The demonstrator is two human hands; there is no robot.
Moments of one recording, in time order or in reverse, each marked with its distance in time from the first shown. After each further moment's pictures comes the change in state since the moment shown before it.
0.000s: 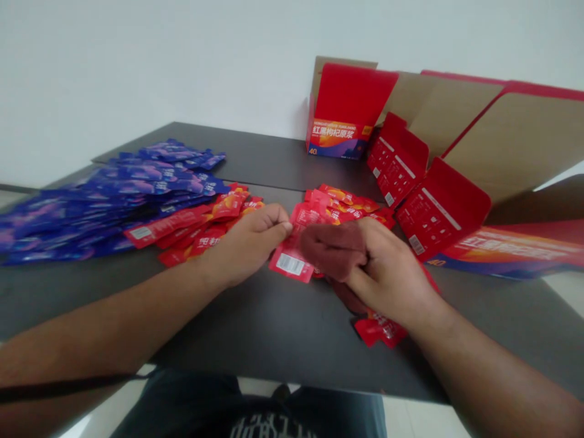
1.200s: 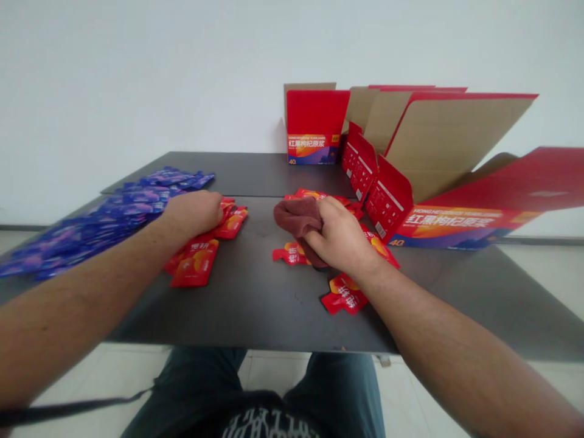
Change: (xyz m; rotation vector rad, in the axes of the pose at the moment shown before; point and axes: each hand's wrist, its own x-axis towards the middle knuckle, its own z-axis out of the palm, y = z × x) left_hand 0.057 0.022 -0.087 1.711 0.024 -0.233; right_hand 0.013 0.031 0.010 -0.014 0.146 0.046
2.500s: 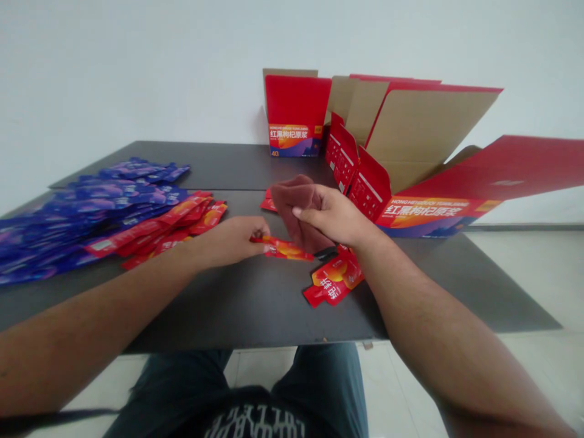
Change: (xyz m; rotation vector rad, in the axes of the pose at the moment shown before) left_hand -0.049 0.105 0.000 -0.757 -0.080 0.489; right_hand 0.012 0.029 -0.021 0.572 -0.186 0.198
